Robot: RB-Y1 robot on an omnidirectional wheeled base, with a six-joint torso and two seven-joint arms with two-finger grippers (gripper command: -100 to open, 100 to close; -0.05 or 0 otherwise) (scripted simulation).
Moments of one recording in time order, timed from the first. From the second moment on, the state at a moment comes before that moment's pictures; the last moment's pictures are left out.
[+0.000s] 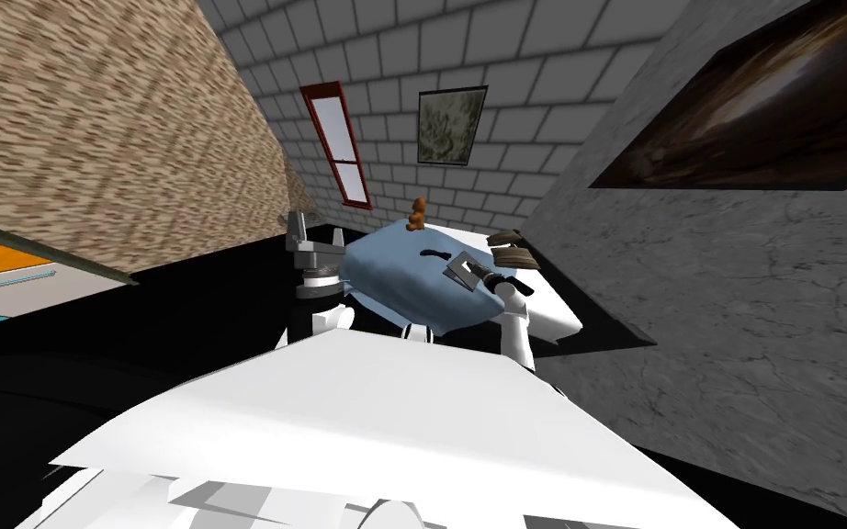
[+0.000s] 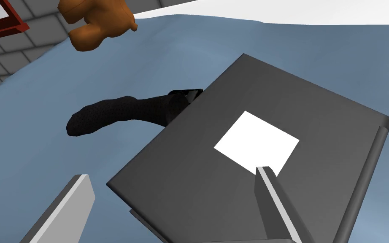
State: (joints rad) left arm 0.48 0.02 0.06 -2.38 0.10 -0.52 0.06; right arm -0.22 -0.21 -0.33 -1.62 -0.83 0.68 -1.14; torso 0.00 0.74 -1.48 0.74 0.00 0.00
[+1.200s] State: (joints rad) left arm 0.48 0.02 0.06 -2.38 0.10 -0.52 0.06; right arm -0.16 -0.29 -0.31 -1.76 -0.96 0.82 -1.15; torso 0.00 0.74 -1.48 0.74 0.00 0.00
